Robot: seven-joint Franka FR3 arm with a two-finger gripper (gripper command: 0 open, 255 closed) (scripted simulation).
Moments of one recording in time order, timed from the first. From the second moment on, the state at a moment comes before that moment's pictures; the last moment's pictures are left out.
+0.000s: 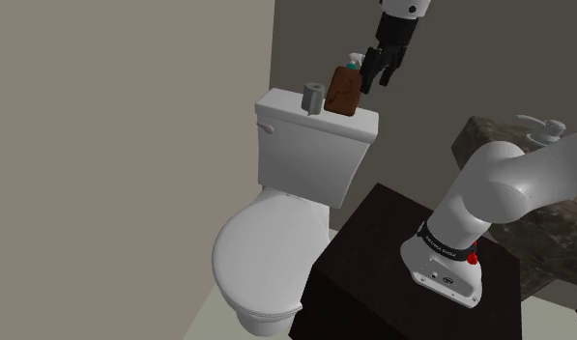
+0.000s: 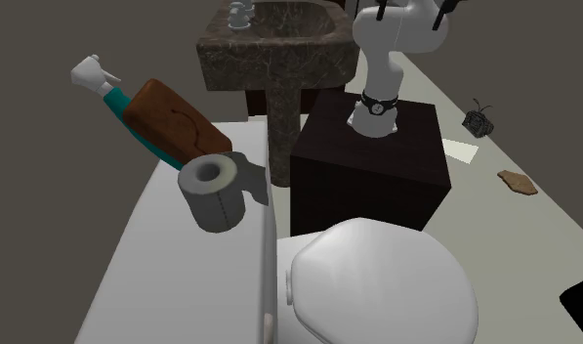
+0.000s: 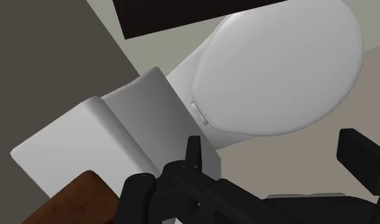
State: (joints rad) arm -0.01 -0.76 0.01 -2.37 -0.05 1.65 0.14
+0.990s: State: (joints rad) arm -0.06 -0.34 -0.16 -2.18 -0.08 1.88 -0.03
